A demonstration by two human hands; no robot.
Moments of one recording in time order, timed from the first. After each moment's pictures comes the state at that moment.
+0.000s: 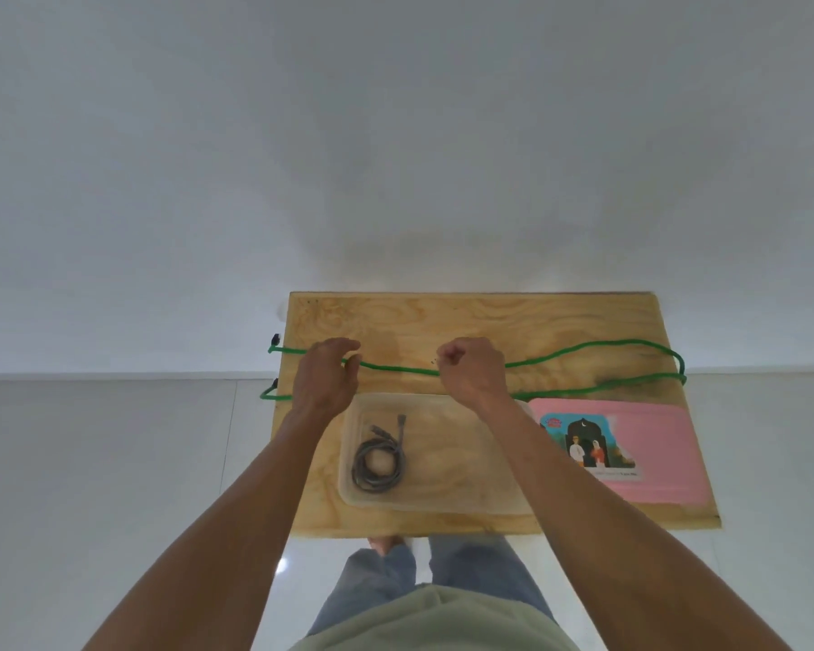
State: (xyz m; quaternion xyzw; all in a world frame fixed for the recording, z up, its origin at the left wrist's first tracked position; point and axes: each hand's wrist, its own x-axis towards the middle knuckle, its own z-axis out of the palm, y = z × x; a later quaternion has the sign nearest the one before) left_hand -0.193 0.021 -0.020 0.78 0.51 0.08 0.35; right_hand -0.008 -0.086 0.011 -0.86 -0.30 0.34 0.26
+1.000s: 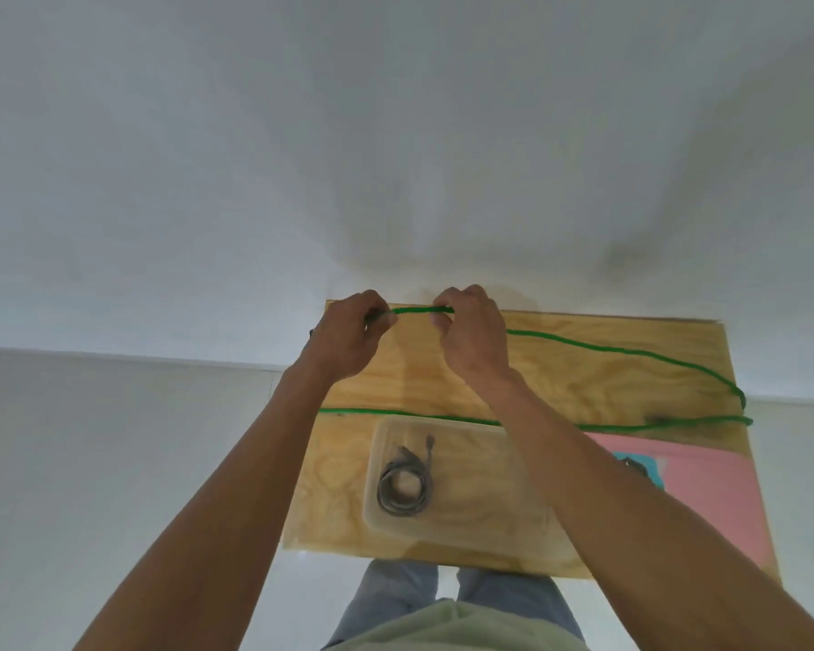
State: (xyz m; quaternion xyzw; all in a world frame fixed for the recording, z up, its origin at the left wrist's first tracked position) left_hand -0.173 0.090 0.037 0.82 0.44 0.10 0.35; right_hand -0.010 0.000 0.043 -0.82 -0.46 0.24 0.25
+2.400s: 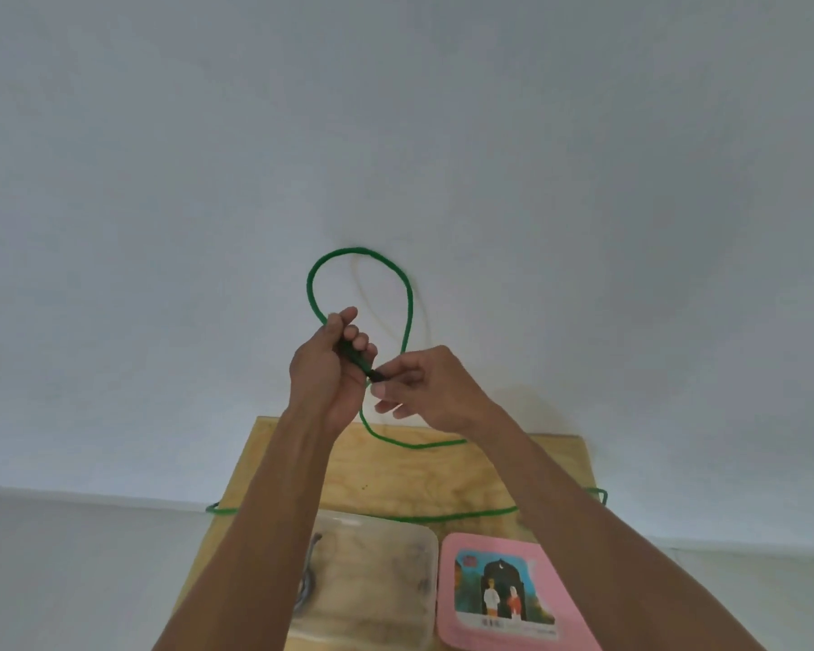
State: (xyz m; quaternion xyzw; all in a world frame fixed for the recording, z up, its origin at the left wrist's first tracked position) left_hand -0.025 -0.052 0.221 0.24 0.30 0.49 0.78; right_hand 0.105 -0.122 0.208 -0.61 -0.49 0.45 0.43
